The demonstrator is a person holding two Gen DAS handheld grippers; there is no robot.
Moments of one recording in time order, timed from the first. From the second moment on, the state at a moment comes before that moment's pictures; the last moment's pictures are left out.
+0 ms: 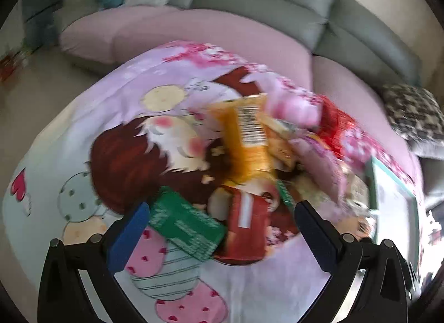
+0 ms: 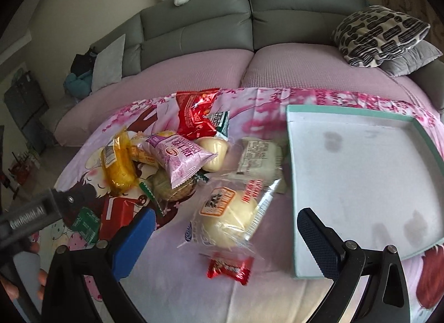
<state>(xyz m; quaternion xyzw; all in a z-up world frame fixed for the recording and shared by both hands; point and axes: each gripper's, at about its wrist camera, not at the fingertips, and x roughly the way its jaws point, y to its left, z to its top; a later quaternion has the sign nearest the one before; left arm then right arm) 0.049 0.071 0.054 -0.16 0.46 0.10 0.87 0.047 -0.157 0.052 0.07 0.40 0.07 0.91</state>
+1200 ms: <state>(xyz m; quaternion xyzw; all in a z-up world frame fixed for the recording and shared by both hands) 0.039 0.113 0.003 -0.22 0.48 0.19 0.83 0.071 -0.143 0.014 0.04 0.44 0.05 0.90</state>
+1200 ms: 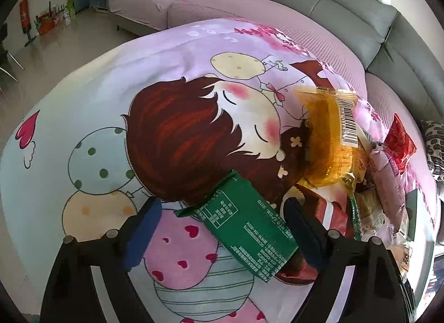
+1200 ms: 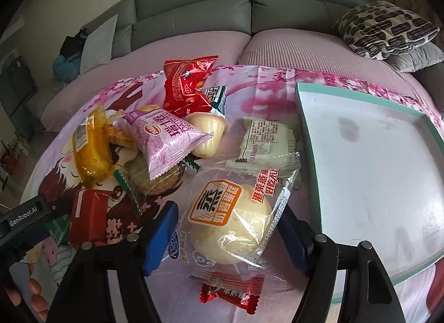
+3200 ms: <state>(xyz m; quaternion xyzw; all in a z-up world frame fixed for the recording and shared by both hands) 0.029 0.071 0.074 -0.18 0.38 0.12 0.90 0.041 -0.177 0.063 0.07 0.35 0.05 0.93</state>
